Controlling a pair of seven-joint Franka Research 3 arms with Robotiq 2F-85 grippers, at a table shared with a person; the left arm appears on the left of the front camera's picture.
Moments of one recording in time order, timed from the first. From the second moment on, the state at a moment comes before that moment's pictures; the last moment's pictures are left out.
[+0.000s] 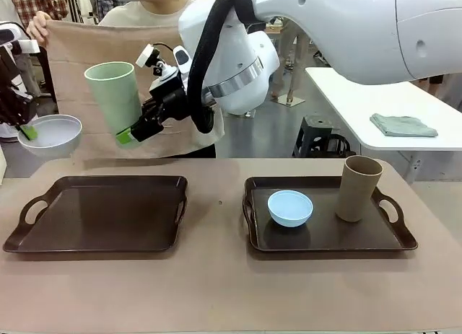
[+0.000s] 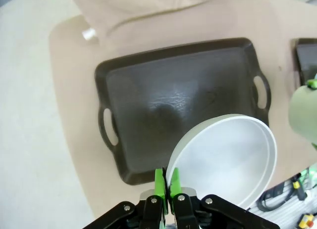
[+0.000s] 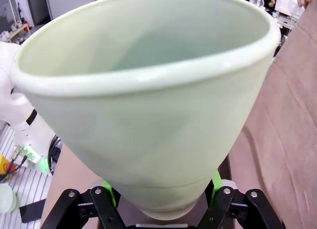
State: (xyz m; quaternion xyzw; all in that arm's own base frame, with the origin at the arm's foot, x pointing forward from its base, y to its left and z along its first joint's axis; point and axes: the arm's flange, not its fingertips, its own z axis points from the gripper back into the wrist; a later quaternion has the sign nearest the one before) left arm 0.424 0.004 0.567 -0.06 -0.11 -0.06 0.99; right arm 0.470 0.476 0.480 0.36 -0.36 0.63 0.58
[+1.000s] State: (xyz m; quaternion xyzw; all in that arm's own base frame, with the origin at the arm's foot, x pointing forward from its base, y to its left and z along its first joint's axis) left arm 0.425 0.003 0.563 -0.06 -0.10 -0.06 0.99; right arm 0.475 0.473 0.478 0.36 -0.36 0.63 0.59
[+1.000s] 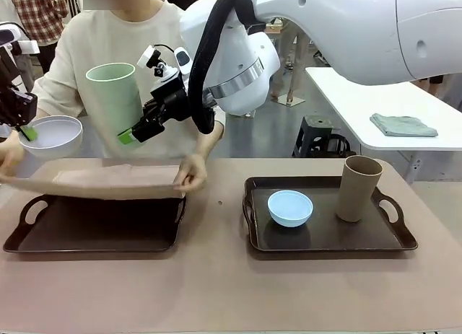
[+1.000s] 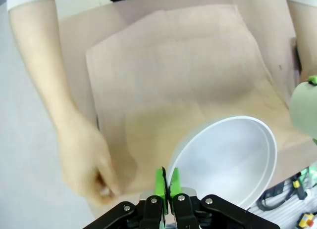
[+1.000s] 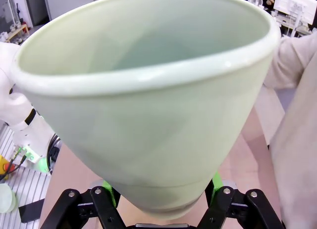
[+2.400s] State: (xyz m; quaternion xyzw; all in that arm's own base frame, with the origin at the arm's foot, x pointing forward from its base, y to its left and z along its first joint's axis) left arm 0.425 0.003 0.563 -0.06 -0.10 -0.06 0.99; right arm 0.475 0.473 0.478 0.36 -0.36 0.63 0.59
